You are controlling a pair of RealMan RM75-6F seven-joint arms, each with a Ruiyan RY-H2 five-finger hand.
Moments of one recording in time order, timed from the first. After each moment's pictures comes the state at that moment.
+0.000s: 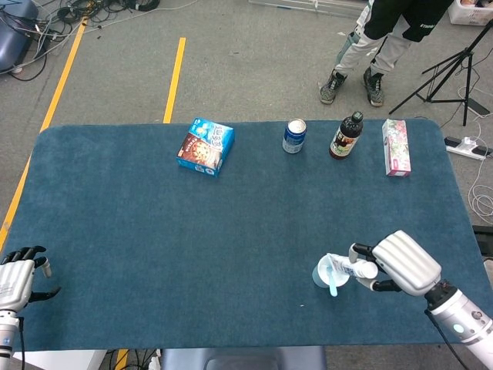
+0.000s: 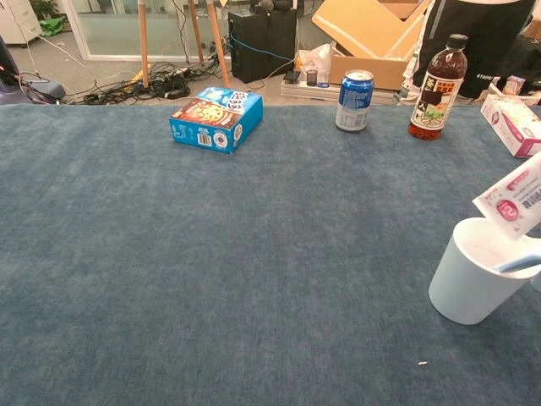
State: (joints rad) left arm -0.15 -1.12 -0.05 -1.63 1.21 1.29 0.24; right arm 0.38 -0.71 -0.02 -1.93 -1.83 1.23 0.20
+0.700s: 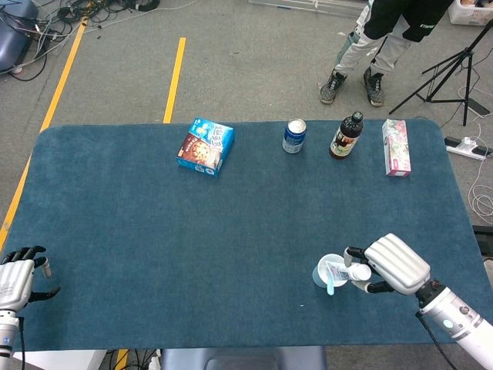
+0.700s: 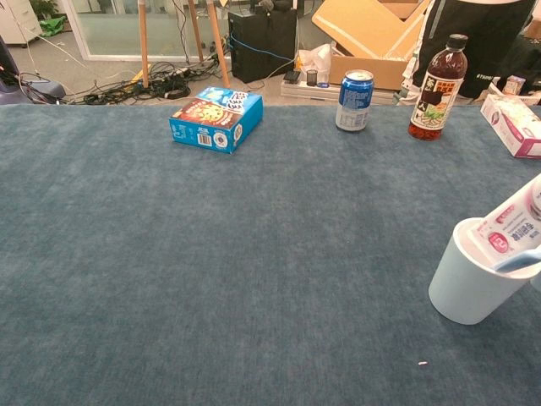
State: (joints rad) left arm -0.15 -1.11 -0.05 -1.63 1.20 1.28 0.24; right arm 0.41 -0.76 -0.03 -1.90 -1.81 1.16 0.21
